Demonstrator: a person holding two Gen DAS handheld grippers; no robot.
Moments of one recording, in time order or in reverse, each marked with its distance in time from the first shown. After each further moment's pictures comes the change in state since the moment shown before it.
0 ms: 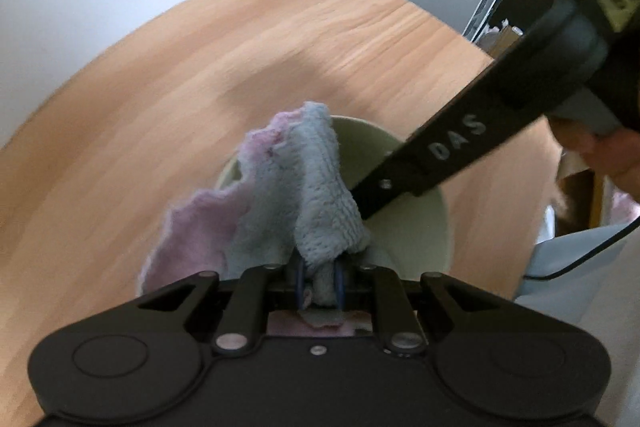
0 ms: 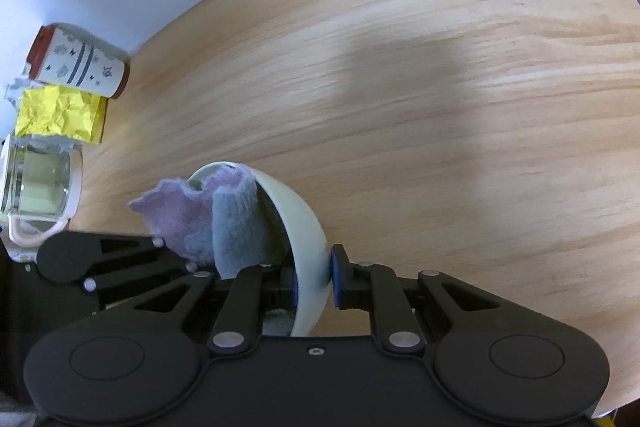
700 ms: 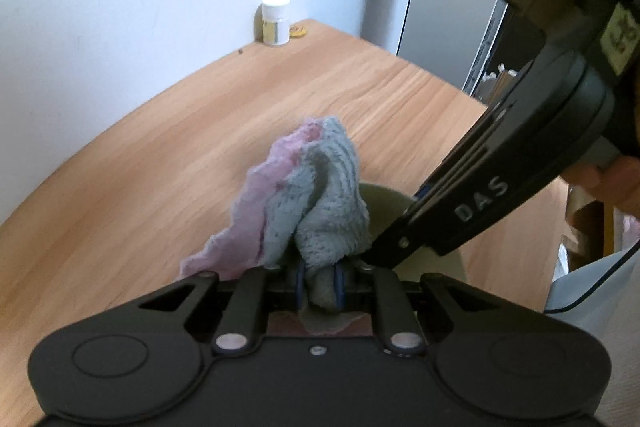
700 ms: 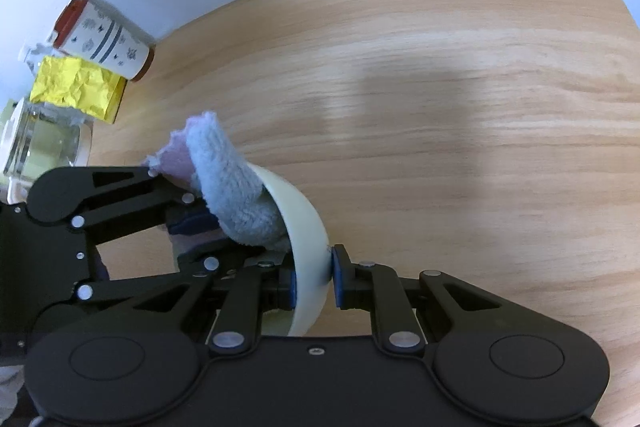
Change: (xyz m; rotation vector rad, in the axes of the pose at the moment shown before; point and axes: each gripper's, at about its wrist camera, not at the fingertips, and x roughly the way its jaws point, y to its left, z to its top) left arm -0.009 0.008 0.007 0.036 -0.179 0.015; right arm -0.010 0.007 0.004 -0.095 -0.033 -0.002
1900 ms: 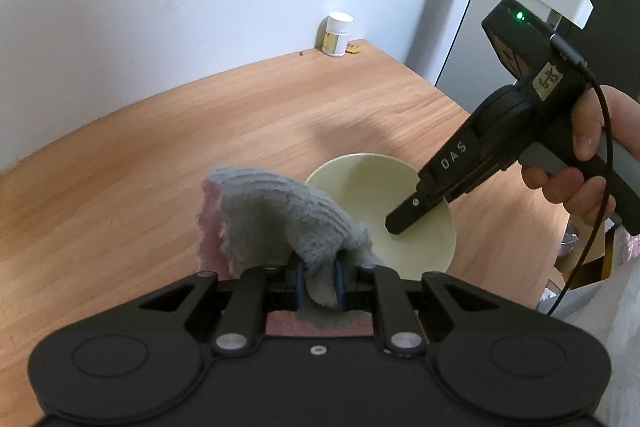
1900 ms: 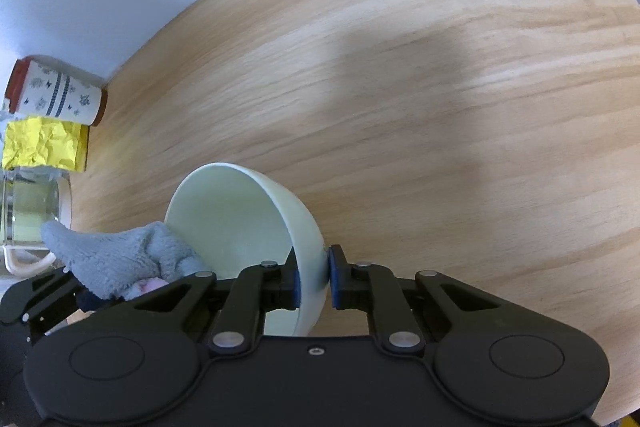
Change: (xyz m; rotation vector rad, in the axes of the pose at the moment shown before) left arm -0.047 0.027 -0.049 -0.205 -0.105 0.014; right arm 0.024 -0.030 0.004 0.215 0.020 0.001
